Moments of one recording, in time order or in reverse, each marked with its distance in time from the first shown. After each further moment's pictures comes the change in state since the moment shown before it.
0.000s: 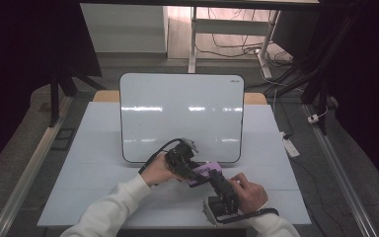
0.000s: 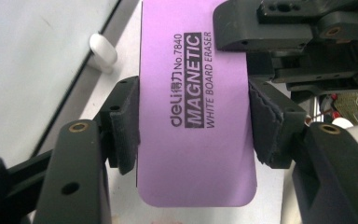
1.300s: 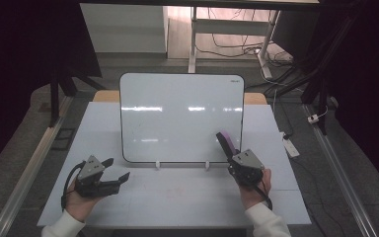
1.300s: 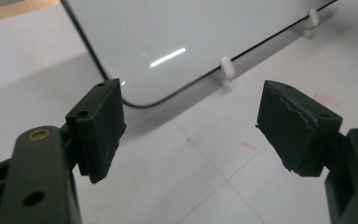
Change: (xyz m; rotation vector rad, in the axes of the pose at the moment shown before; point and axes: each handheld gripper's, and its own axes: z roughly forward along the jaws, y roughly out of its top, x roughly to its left) left arm -0.034 -0.203 -0.121 -0.416 0.686 -0.203; right arm -0.048 -0.068 0.025 0.184 0.002 1.279
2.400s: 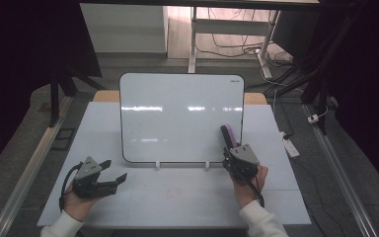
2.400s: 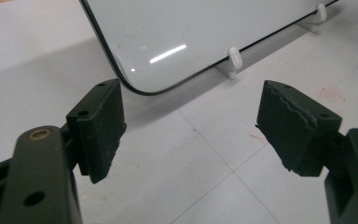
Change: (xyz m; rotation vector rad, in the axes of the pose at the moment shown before) left arm 0.006 -0.007 0.003 0.010 -0.011 -0.026; right arm 0.007 0.011 0.012 -0.034 -0.080 0.079
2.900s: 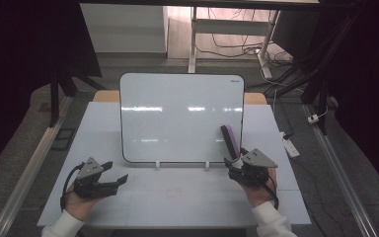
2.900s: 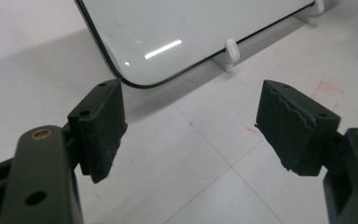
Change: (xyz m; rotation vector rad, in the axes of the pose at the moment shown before) left arm 0.002 -0.003 0.005 0.020 -0.025 -0.001; right arm -0.033 -0.014 -0.019 -0.022 0.271 -0.047
